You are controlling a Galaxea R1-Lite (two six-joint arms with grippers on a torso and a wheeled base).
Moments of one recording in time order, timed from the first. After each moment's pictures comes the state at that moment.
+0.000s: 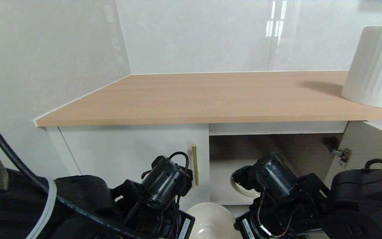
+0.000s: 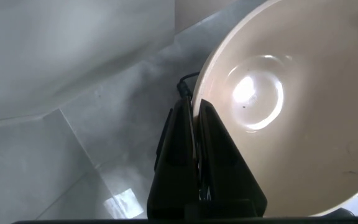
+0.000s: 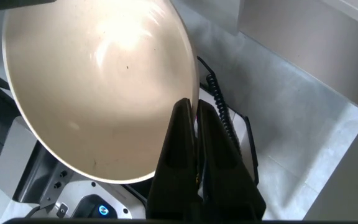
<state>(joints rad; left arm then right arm) -0.80 1.82 -0.84 0.02 0.10 -0.31 0.85 1.84 -0.89 -0.02 0.07 0.35</state>
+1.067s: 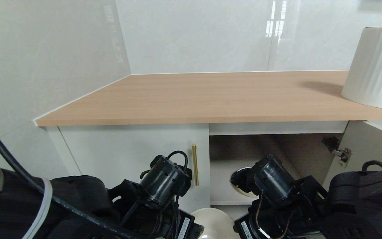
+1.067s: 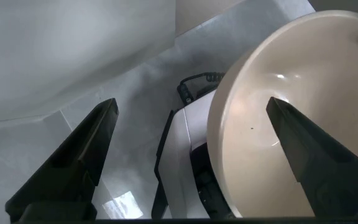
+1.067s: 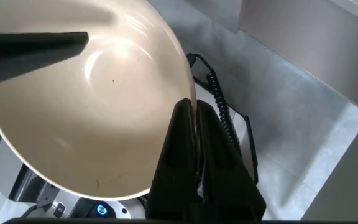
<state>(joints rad) -0.80 1.81 -0.83 0.02 0.11 -0.31 0.85 1.85 -0.89 -0.02 0.06 0.34</state>
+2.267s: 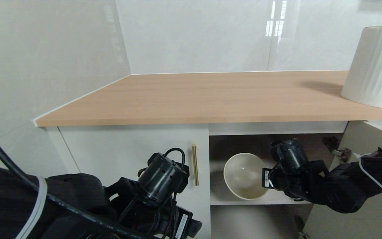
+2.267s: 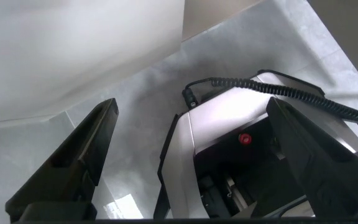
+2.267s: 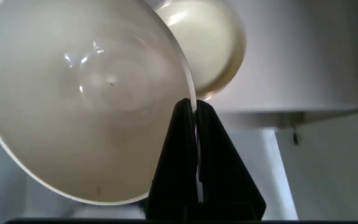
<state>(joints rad) -0.79 1.80 -0.83 0.02 0.13 -0.31 0.53 1.99 -0.82 -0.42 -0.35 0.48</state>
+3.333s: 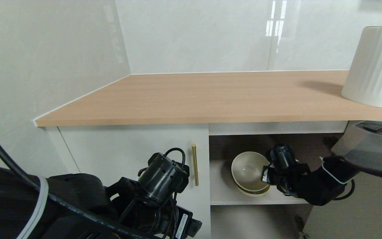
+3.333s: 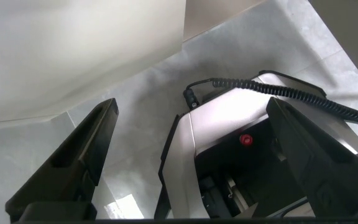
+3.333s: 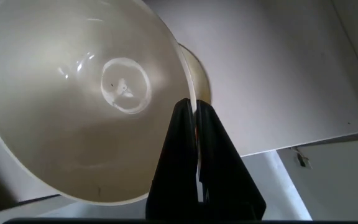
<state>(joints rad) -0.79 1.81 -0.83 0.02 0.14 -0.31 0.43 2.23 -0.91 -0.59 -0.42 0.54</state>
